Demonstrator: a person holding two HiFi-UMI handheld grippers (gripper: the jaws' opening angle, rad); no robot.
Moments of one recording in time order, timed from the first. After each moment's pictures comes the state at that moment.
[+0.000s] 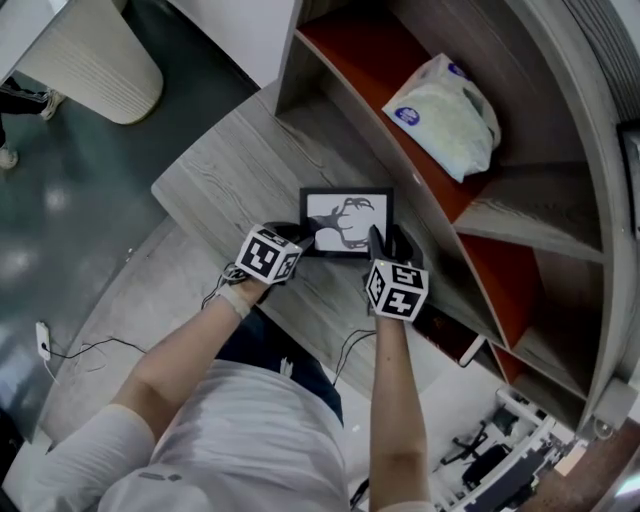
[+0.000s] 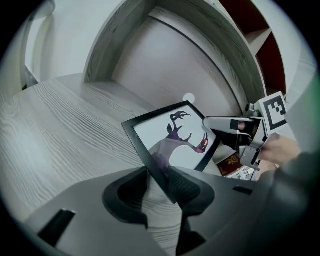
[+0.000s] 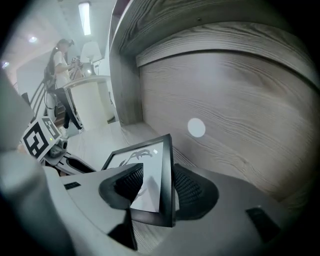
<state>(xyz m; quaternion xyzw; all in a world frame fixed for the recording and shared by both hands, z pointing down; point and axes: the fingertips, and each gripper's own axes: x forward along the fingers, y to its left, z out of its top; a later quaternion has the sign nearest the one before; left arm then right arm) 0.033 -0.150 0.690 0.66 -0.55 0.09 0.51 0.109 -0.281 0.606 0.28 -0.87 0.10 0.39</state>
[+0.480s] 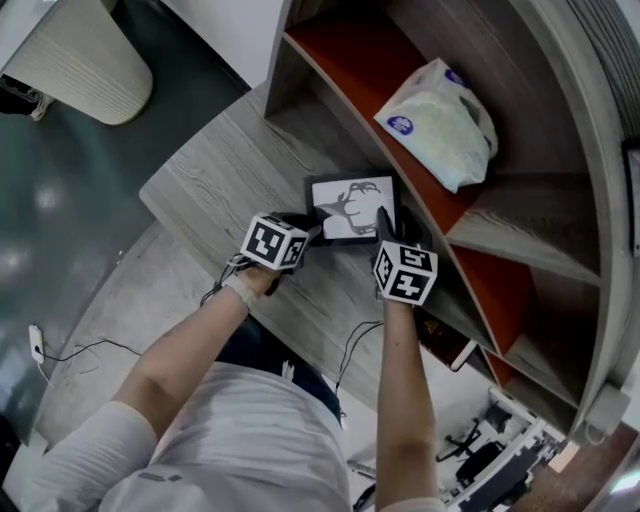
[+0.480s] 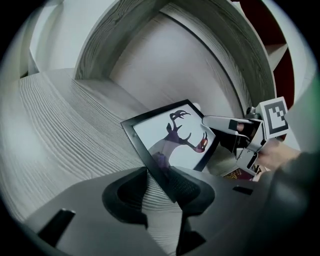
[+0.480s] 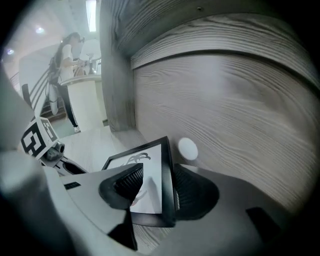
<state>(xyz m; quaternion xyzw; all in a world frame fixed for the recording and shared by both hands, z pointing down) 0.031 -0.202 0.683 0.66 -0.54 0.03 0.52 0.086 -0.336 0.589 0.29 -0.87 0.06 0.38</state>
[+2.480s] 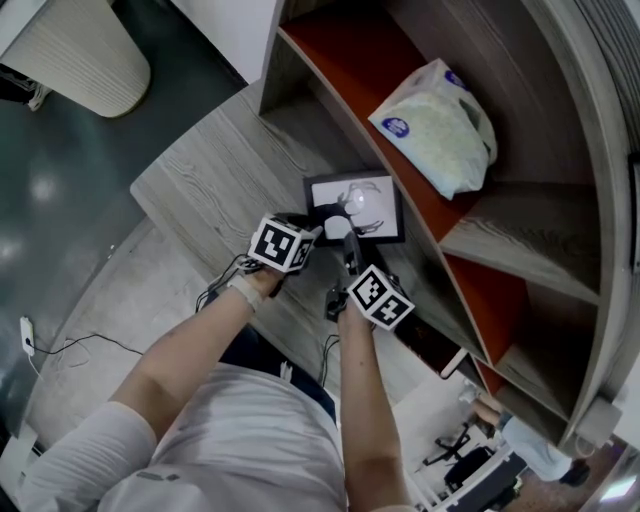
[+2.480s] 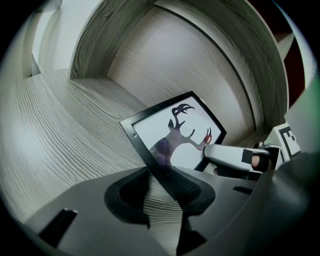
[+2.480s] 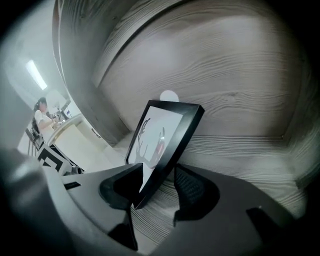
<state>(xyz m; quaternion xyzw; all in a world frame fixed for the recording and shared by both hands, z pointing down) 0.042 -0.220 0.690 0.63 -0.56 0.05 0.53 0.118 -0.280 0.641 0.36 -0.82 0.36 0.26</state>
